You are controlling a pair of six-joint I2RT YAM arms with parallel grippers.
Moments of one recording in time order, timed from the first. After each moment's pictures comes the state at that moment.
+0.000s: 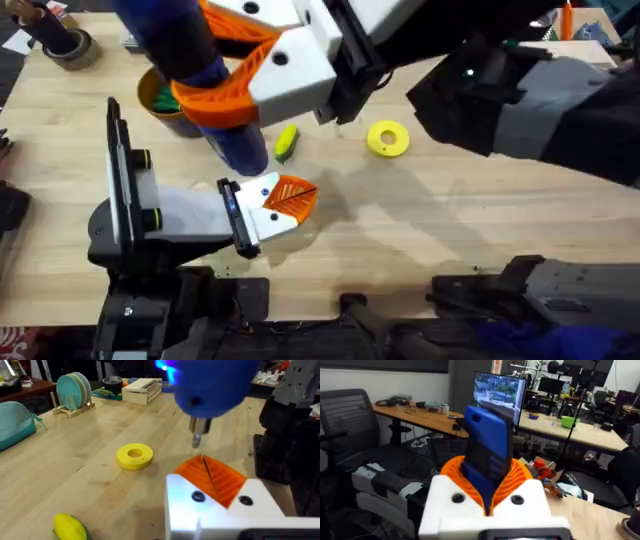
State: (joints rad) left arm 0.00 0.01 0.01 -0.13 1.18 0.07; right arm 0.74 1.48 1.04 0.90 -1.19 0.26
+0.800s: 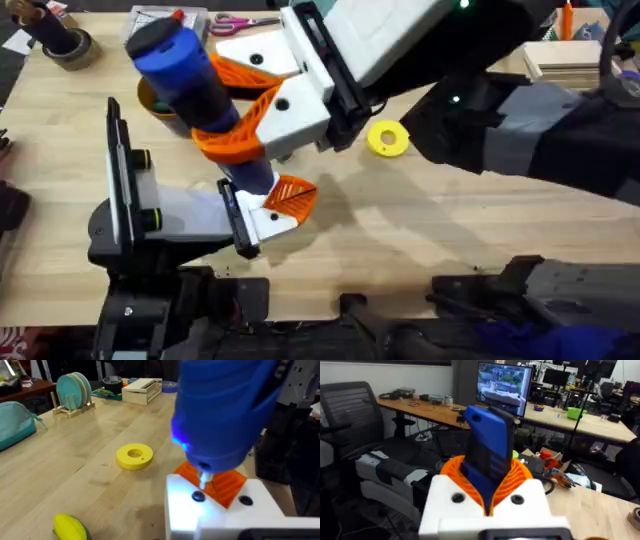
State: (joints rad) left arm 0.00 0.01 0.01 -0.13 1.18 0.07; right arm 0.77 1.48 0.94 0.91 -1.18 0.19
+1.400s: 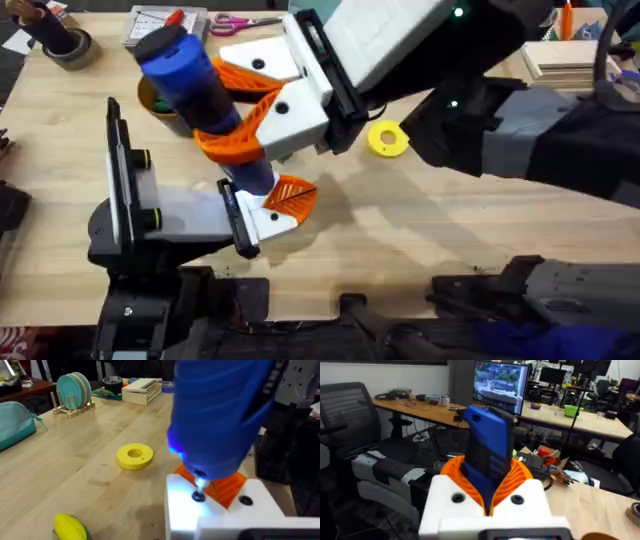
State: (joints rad) left arm 0.00 0.01 0.01 -0.13 1.18 0.07; right arm 0.77 1.48 0.92 0.91 -1.16 0.19
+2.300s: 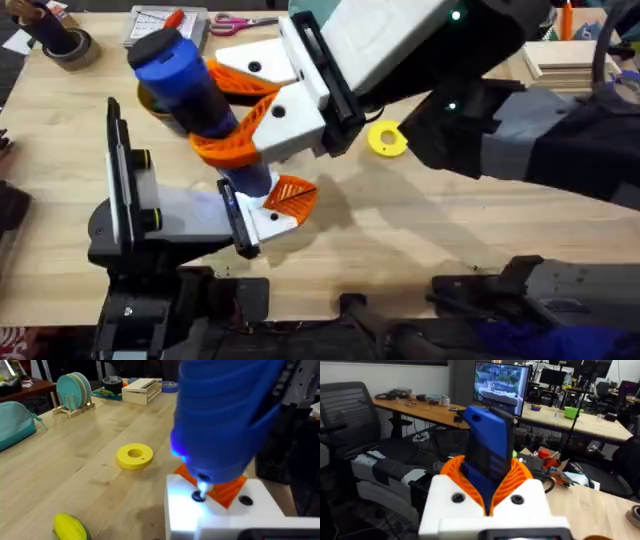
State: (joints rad) left arm 0.00 0.01 0.01 -0.13 1.18 0.07; right arm 0.78 1.48 0.92 0.91 -1.16 0.17
